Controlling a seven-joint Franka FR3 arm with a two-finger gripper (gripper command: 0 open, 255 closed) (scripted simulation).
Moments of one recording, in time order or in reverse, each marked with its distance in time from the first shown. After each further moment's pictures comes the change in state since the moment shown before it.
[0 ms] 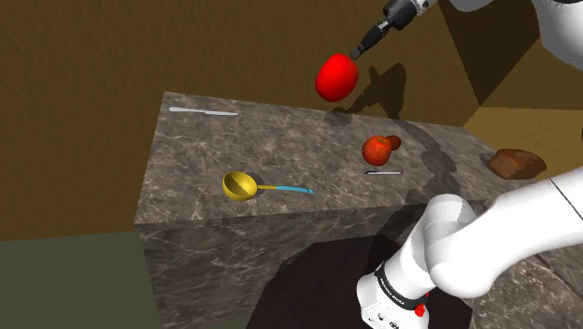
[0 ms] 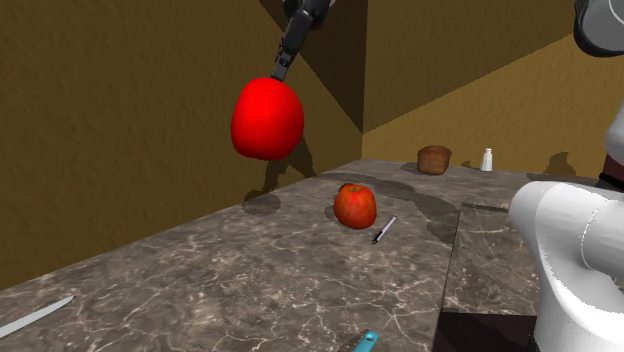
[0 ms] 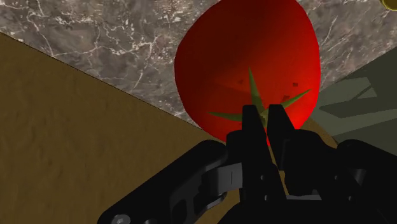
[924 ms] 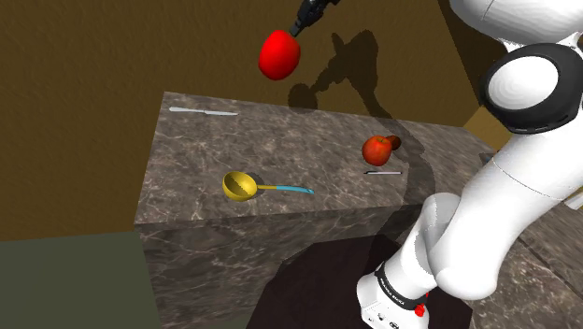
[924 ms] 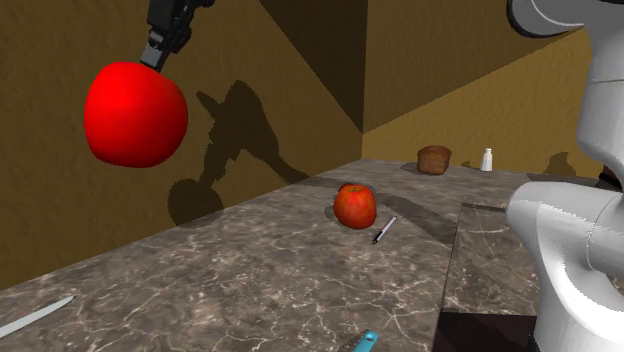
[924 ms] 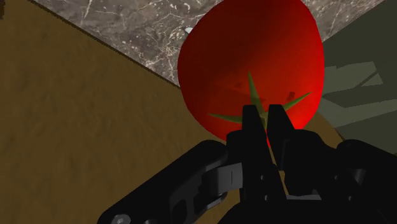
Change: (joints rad) arm 0.106 0.464 -0.027 0.387 0.247 0.024 0.062
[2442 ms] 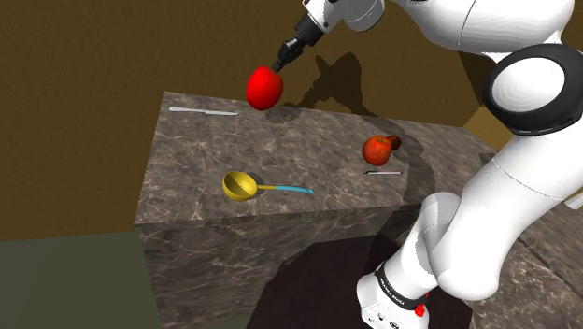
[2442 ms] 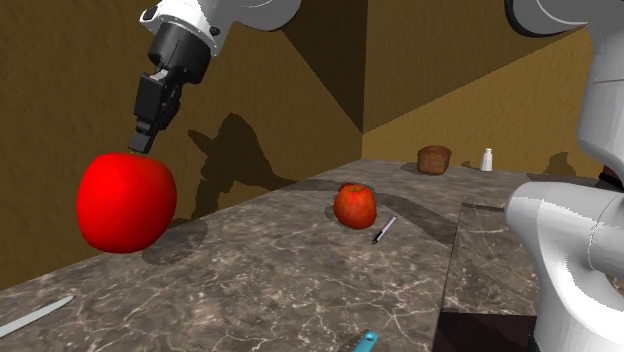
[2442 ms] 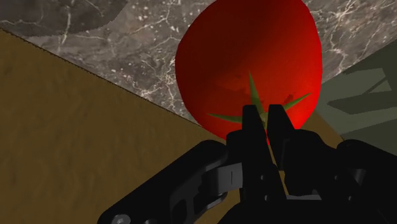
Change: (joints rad) arm 0.033 -0.004 0.024 -0.290 0.021 0.284 -0.072
